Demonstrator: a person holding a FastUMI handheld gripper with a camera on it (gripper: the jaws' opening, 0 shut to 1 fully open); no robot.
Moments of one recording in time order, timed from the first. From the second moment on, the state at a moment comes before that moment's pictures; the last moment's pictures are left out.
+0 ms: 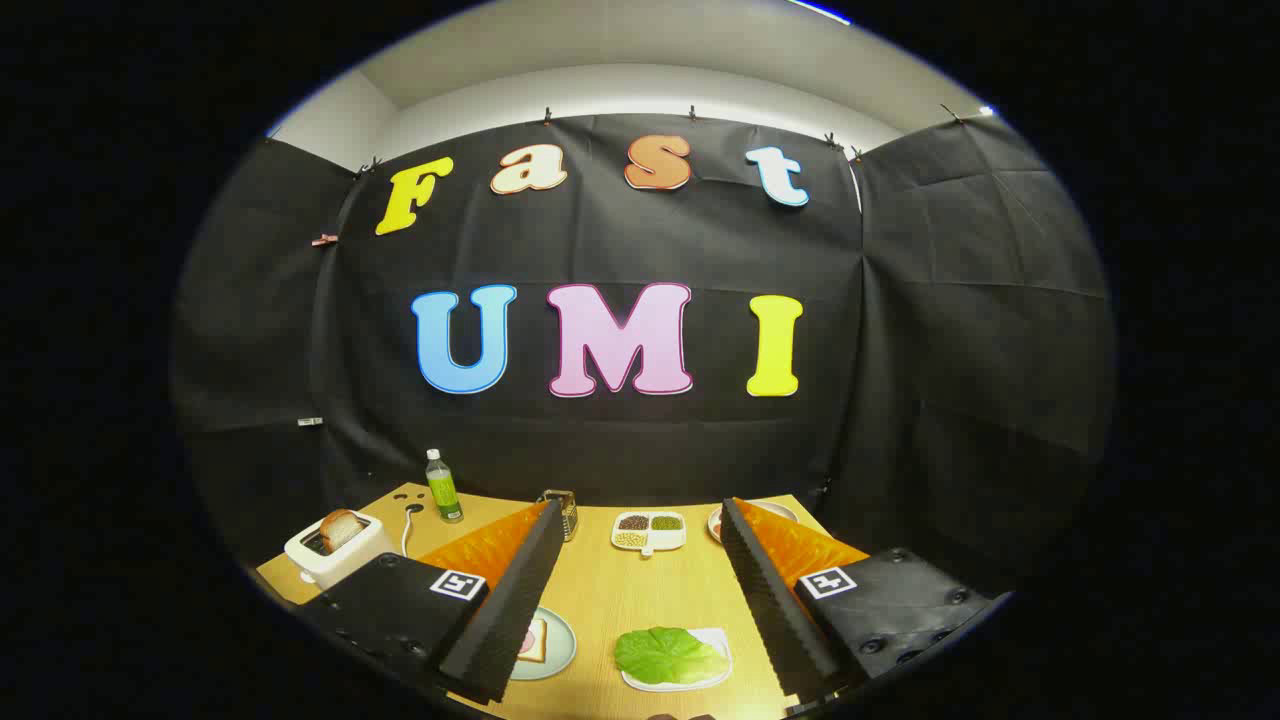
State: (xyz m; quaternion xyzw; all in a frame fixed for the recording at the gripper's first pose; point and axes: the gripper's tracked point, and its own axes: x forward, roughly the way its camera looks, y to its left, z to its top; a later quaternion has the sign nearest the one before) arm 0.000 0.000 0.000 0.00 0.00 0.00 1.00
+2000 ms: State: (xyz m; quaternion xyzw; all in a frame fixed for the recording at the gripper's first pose) arm 0.070 -0.040 -0.288 -0.04 0.31 0.14 0.94
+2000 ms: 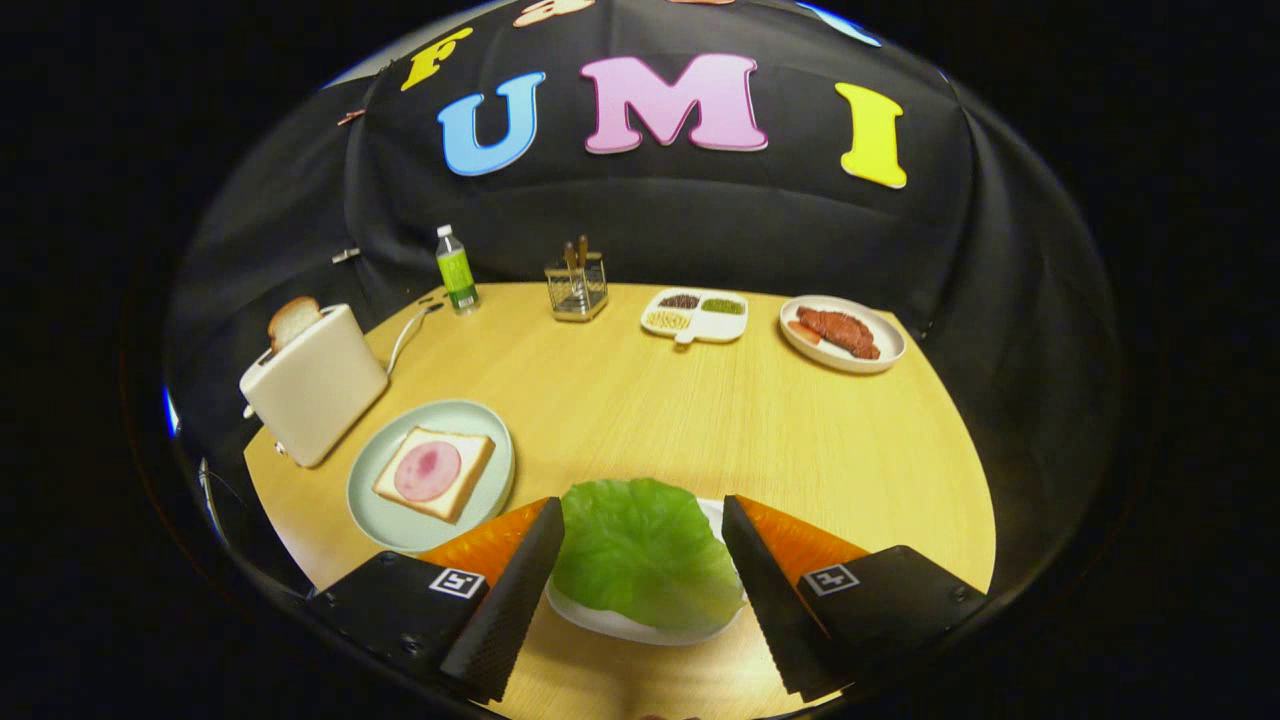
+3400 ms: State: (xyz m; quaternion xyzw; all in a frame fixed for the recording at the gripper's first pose) arm 0.072 -0.036 -0.360 -0.04 0.43 0.10 0.90
